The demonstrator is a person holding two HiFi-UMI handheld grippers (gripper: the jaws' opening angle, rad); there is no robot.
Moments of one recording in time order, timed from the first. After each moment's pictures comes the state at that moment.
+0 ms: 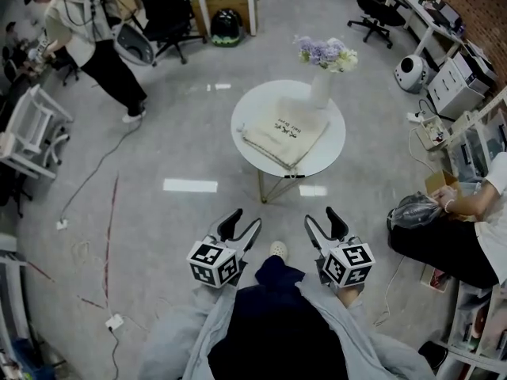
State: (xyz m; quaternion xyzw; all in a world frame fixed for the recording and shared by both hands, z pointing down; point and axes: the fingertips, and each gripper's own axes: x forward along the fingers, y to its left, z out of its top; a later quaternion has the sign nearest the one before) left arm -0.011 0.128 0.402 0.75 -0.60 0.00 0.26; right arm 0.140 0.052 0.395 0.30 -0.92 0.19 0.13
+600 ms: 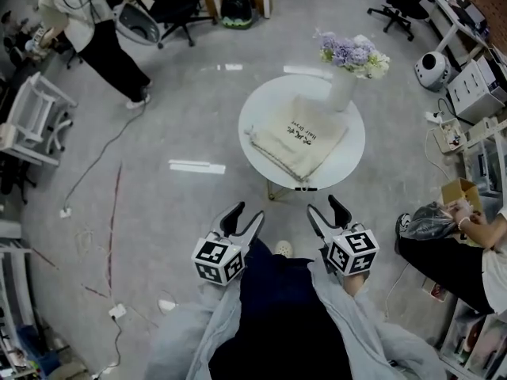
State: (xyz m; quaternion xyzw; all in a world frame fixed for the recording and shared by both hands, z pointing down) left arm -0.061 0.051 0.421 0.72 -0.64 0.01 0.26; right arm 0.076 -0.041 0.425 0.26 -0.93 0.19 0.18
